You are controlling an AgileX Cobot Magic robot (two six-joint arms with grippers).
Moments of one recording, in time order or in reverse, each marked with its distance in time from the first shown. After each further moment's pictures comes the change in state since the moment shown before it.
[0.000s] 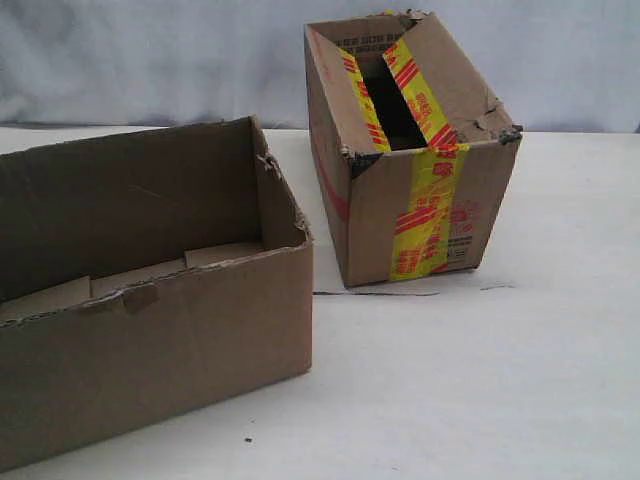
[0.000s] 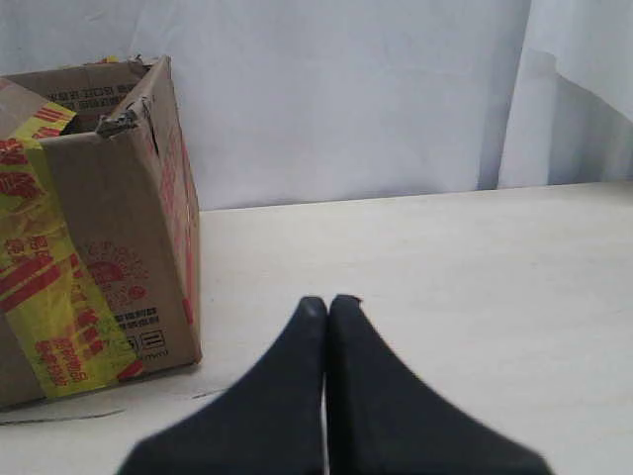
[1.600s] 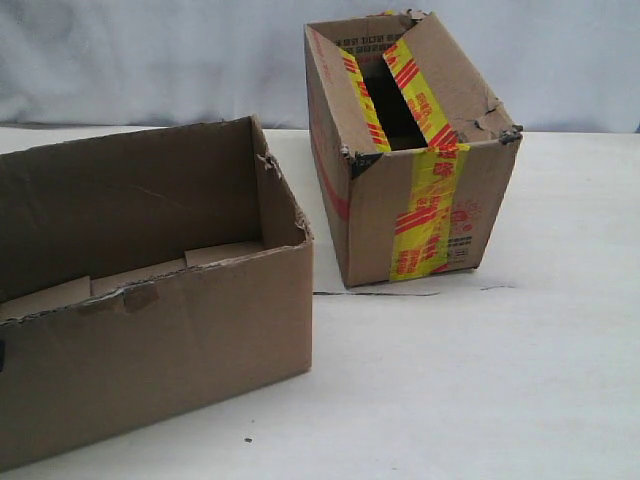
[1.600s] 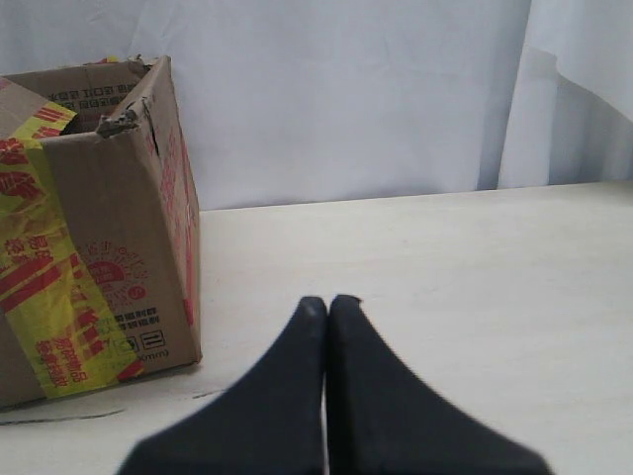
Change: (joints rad) left arm 0.000 0.623 -0.430 -0.455 0.676 -0.095; right arm 0.000 0.000 0.000 0.000 0.000 0.000
